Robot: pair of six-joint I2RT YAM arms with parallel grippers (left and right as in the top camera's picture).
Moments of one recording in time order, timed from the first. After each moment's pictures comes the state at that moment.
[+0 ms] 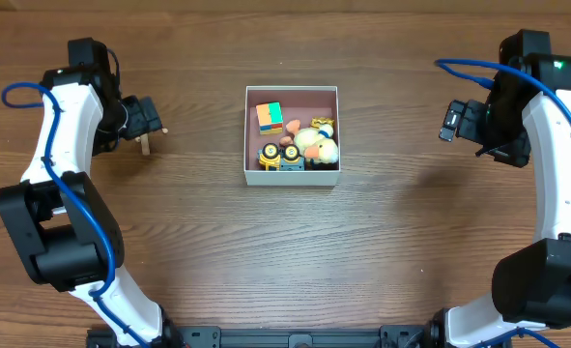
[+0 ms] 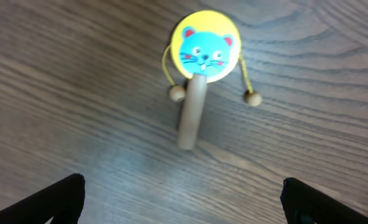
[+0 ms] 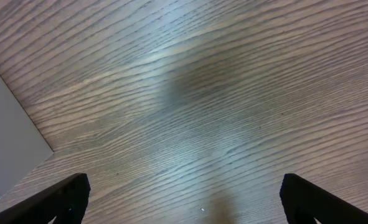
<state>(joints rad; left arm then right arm) 0.21 1.95 1.56 -1.00 0.00 -0.24 -0.12 1.75 1.70 -1.44 0.01 0.25</state>
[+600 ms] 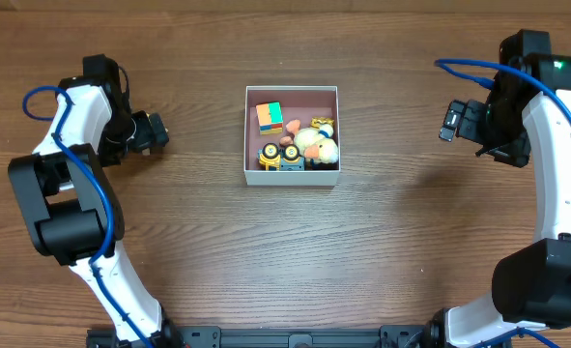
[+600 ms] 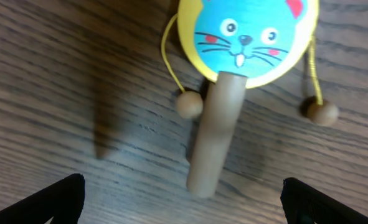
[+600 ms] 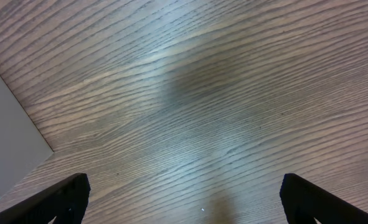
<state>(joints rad) 0.23 2.11 1.54 -0.96 0.01 -0.23 -0.12 1.75 1.70 -1.44 0.01 0.25</state>
